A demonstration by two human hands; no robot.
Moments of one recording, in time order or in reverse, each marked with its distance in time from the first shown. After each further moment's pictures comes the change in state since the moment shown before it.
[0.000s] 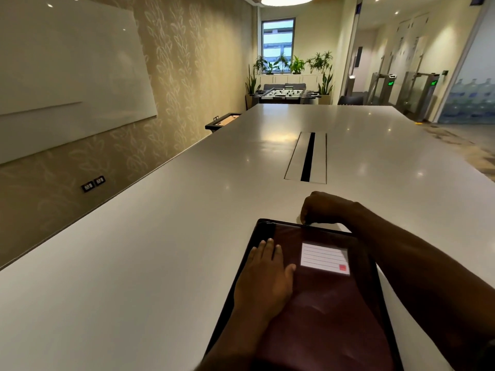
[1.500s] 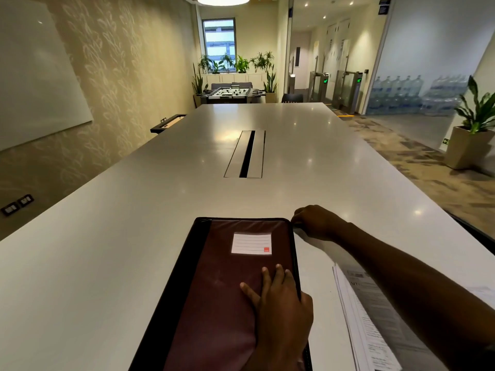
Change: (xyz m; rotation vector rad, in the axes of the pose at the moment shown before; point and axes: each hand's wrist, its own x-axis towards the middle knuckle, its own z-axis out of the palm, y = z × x) left_hand -0.066 0.165 0.006 -0.227 -0.170 -0.109; right_hand -0.150 0.069 0.041 -0.163 0.169 0.055
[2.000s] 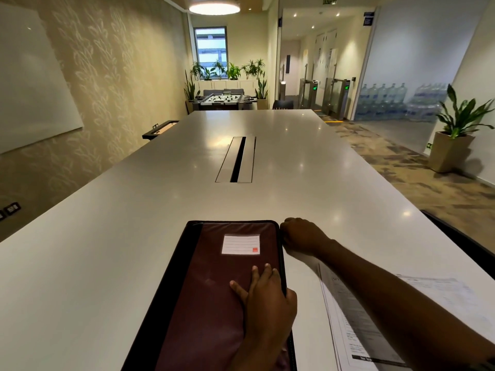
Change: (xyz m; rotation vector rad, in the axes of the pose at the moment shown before) left_hand -0.003 0.001 -0.001 -0.008 0.042 0.005; right_hand -0.021 -0.036 0.016 0.150 0.103 0.271
